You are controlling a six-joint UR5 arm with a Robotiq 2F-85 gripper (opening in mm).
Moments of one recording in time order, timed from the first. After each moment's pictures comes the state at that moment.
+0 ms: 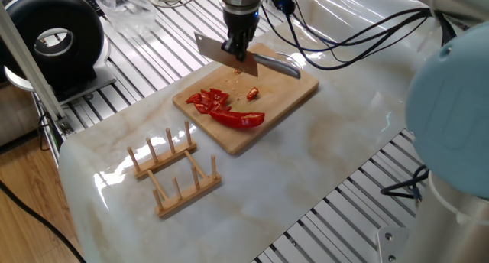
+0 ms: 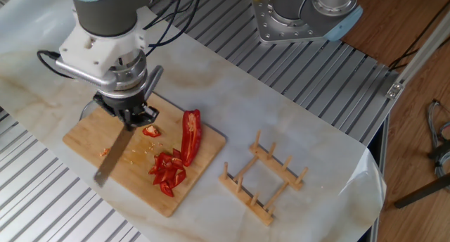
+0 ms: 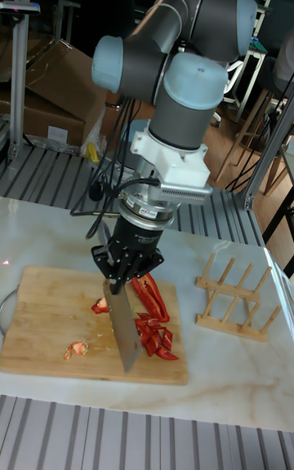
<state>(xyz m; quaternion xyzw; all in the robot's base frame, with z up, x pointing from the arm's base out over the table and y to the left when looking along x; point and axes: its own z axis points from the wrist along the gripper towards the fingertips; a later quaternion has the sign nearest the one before) 0.637 -0.029 0.120 -0.14 0.99 -0.05 0.05</state>
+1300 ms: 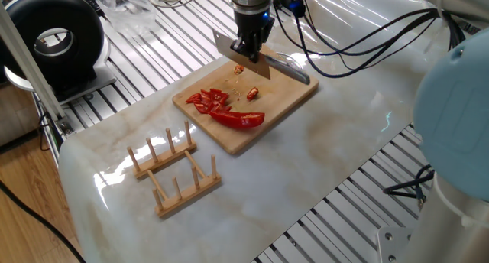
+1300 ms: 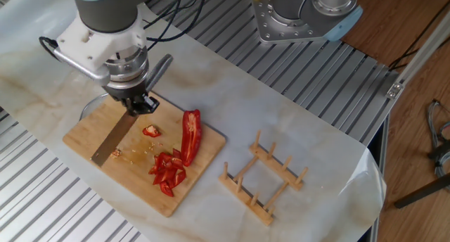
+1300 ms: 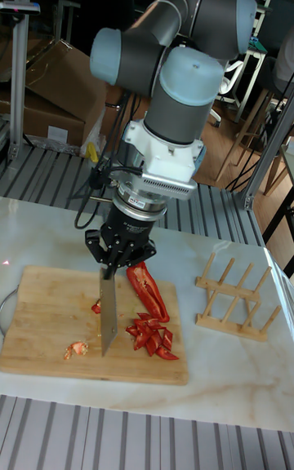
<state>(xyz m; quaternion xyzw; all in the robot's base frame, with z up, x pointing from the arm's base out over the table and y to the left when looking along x) 0.596 -0.035 0.120 -0.07 1.00 -0.04 0.01</state>
